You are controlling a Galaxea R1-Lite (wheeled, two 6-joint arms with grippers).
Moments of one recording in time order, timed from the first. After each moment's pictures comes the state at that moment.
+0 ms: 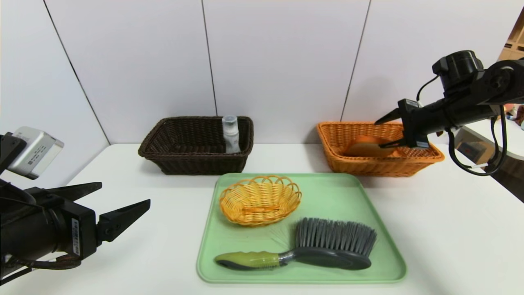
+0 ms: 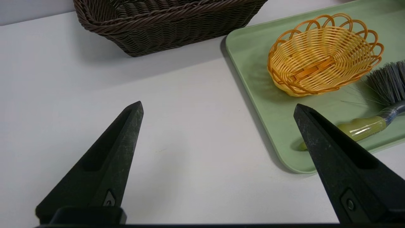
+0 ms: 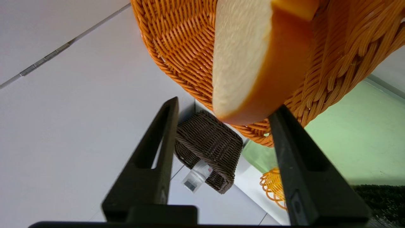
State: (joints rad) left arm -0.43 1.04 -0.60 -0.12 0.10 -0.04; right arm -0.03 2.03 -1.81 0.57 0.44 1.50
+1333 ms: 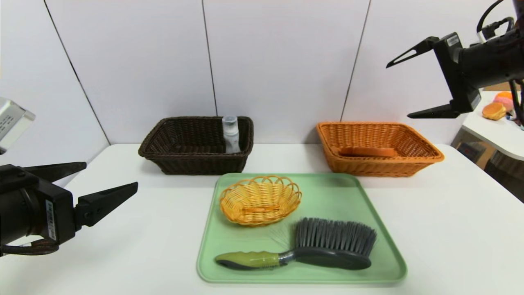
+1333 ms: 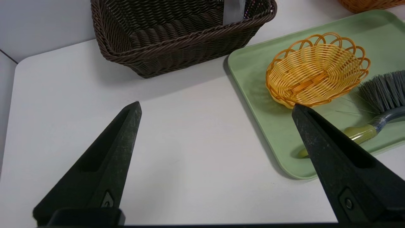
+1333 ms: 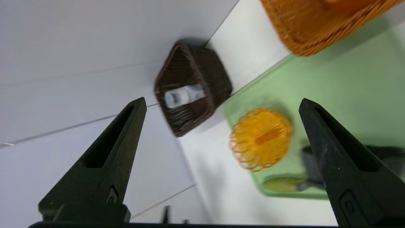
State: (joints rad) left arm -0.42 1.01 -0.73 0.00 0.11 0.02; right arm 0.12 1.73 -1.95 0.80 0.33 1.06
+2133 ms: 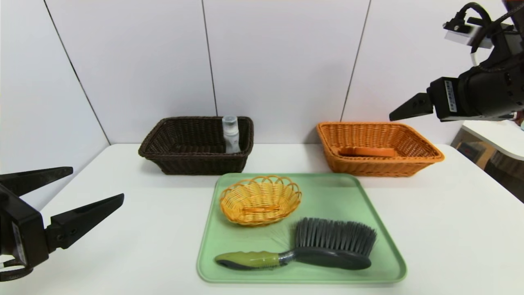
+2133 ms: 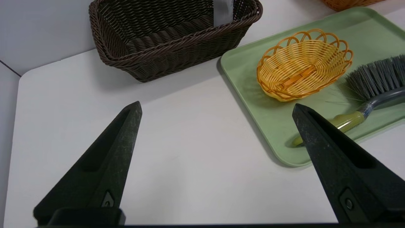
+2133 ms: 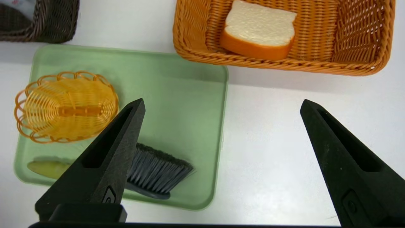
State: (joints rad) left arm -0.43 0.92 -0.70 0.02 0.06 0.06; right arm 0.31 1.60 -1.76 0.86 -0.09 0.16
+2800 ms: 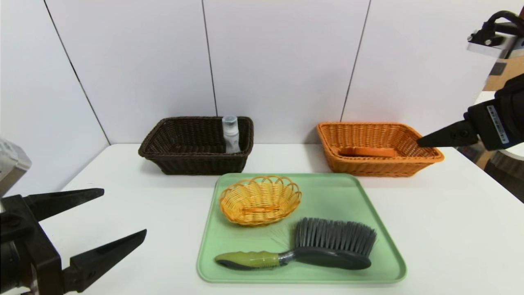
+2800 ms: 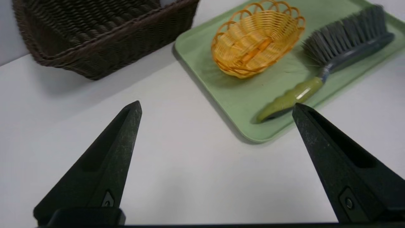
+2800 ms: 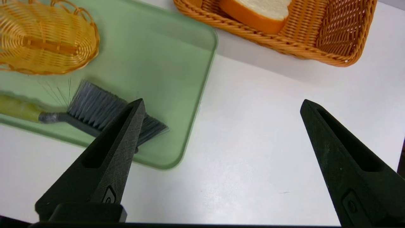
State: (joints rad) left arm -0.58 0.92 -0.64 0.02 0.02 0.07; right arm 0.34 1.46 -1.64 0.91 -0.11 -0.05
